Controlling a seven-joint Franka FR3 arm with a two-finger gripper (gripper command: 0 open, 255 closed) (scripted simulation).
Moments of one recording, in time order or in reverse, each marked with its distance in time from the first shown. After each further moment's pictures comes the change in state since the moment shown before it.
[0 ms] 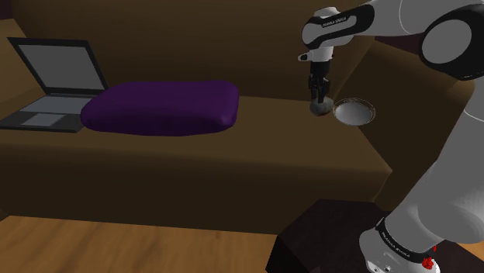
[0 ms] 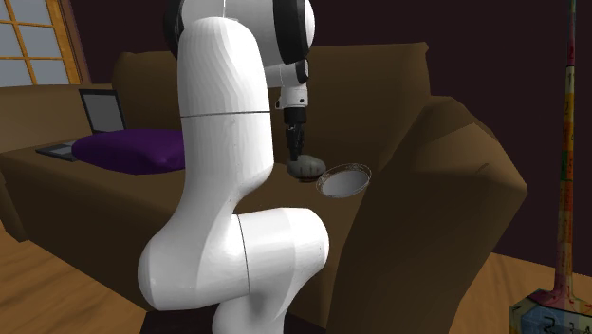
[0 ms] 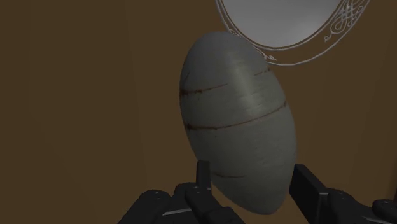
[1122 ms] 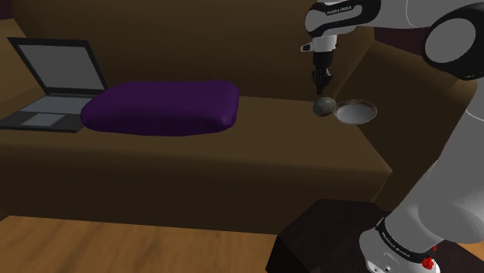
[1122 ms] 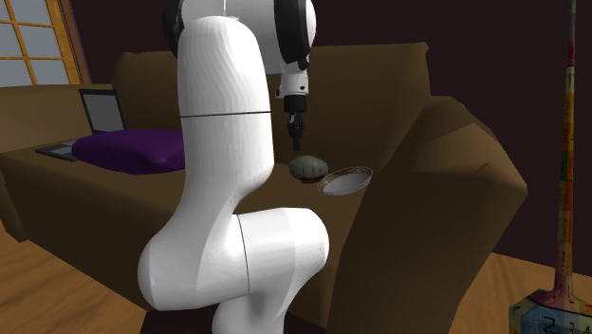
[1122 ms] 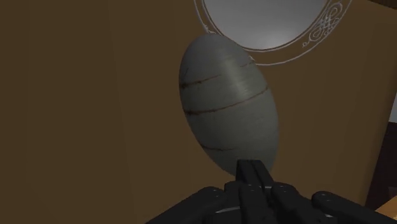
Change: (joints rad) arm -0.001 -0.012 -0.003 0.083 -0.008 -0.097 -0.001
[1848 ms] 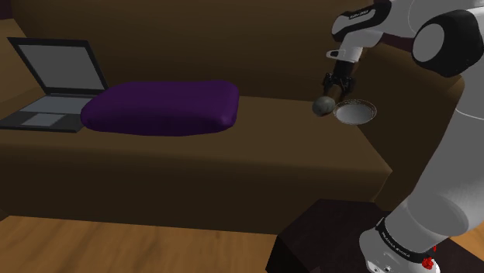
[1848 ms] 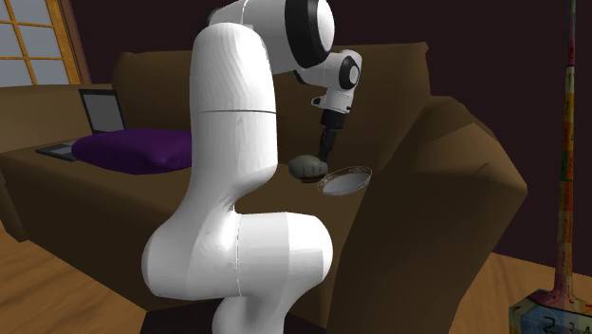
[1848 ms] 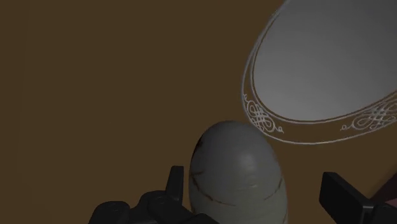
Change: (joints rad) arm -0.224 0.076 -0.054 -0.027 0.275 0.038 -0.572
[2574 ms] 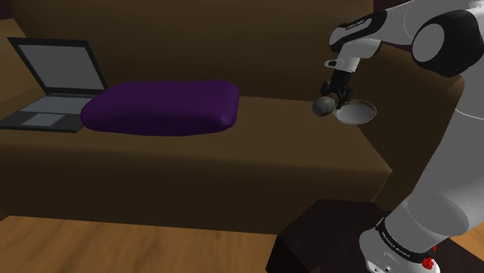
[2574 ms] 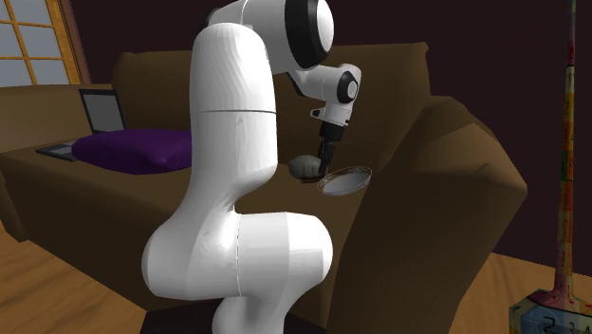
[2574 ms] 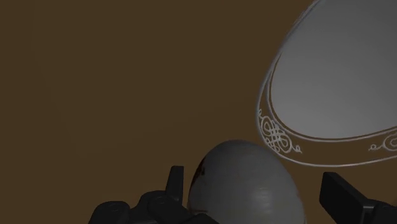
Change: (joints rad) arm 0.002 0.001 0.007 -0.099 0.022 0.092 -0.042
